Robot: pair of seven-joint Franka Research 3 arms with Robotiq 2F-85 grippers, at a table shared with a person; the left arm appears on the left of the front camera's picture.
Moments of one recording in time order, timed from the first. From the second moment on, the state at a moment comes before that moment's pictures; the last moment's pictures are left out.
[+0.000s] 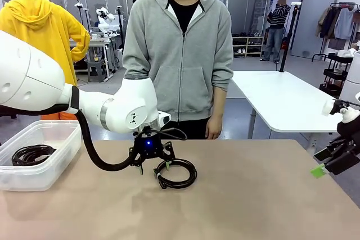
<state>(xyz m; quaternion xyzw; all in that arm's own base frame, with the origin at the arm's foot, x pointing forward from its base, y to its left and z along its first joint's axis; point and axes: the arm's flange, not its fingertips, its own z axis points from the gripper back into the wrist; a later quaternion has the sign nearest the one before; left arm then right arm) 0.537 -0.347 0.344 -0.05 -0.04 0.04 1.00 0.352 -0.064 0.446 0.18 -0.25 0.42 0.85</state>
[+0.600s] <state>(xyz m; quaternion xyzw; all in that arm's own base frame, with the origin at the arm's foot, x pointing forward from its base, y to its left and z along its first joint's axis) 0.560 -0.351 0.314 -0.04 -0.02 0.09 0.99 0.352 -0.064 0.446 0.18 -0.25 0.42 0.85</state>
